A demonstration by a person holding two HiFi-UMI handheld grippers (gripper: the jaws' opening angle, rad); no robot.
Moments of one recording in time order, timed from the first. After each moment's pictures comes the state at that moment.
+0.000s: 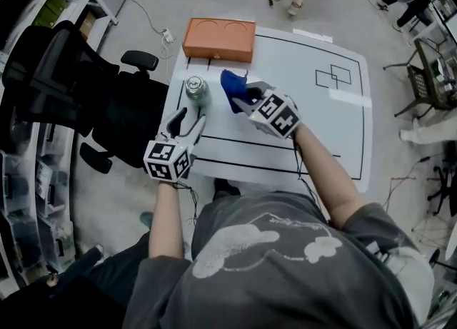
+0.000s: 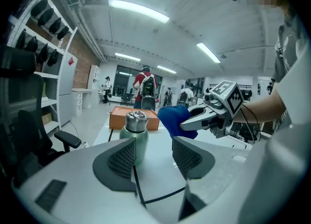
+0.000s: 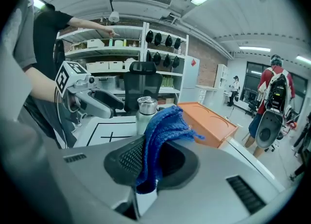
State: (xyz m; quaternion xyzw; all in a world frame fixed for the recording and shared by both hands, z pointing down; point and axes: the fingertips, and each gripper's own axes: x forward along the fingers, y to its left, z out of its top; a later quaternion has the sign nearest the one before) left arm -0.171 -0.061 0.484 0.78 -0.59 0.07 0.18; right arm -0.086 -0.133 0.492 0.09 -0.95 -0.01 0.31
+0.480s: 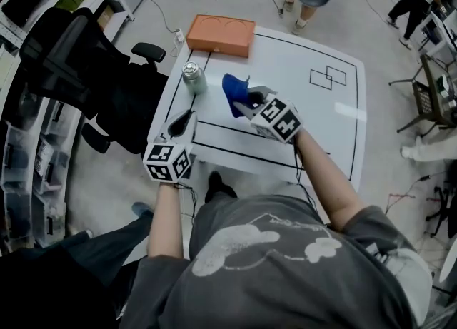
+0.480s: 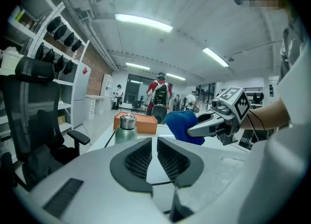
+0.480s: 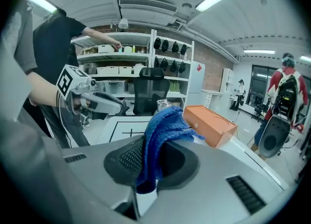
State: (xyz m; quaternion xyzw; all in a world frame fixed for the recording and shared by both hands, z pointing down) left arm -0.127 -0.005 0.461 0.73 -0.66 0.04 0.16; right arm -0.034 -0.081 0.475 0.05 -0.96 -0.03 0.29
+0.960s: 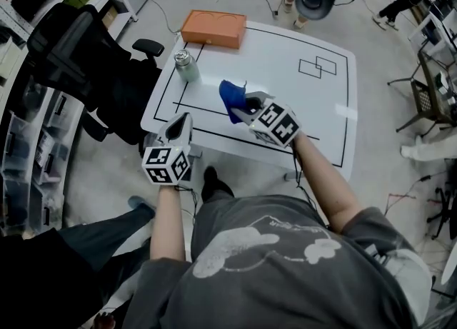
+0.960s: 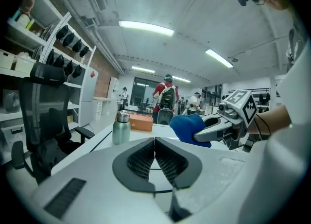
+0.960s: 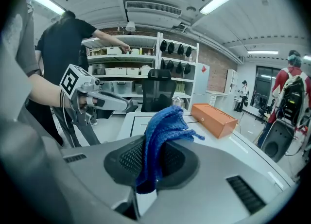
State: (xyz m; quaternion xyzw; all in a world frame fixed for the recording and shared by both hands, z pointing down) left arm -0.072 0.047 0.460 0.70 -0.69 0.02 0.16; right arm 0.028 -0.024 0.478 0.02 -0.96 -0.03 0.28
